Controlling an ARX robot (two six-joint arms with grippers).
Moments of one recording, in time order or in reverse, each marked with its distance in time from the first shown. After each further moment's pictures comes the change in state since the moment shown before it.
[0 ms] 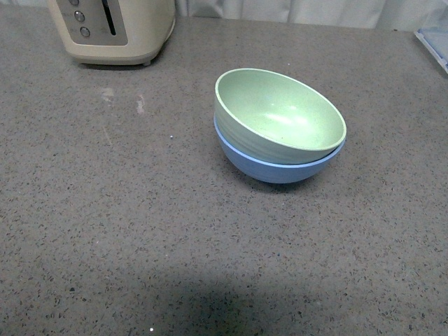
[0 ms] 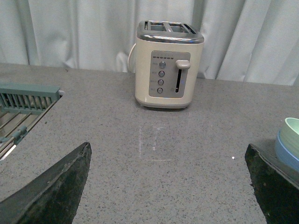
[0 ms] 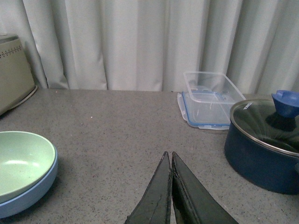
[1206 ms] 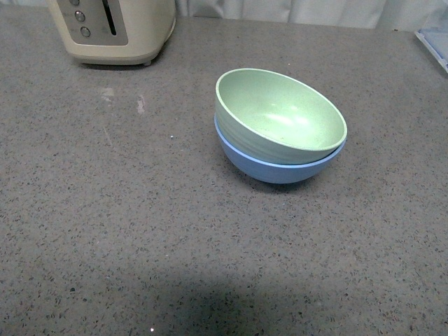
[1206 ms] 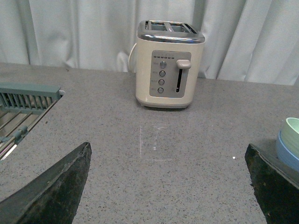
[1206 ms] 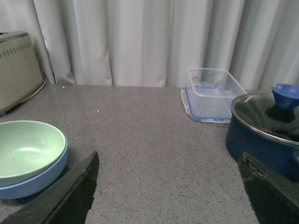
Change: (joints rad) left arm 0.000 0.000 0.000 0.000 0.000 0.000; right arm 0.000 -0.336 0.001 -0.346 -0.003 0.000
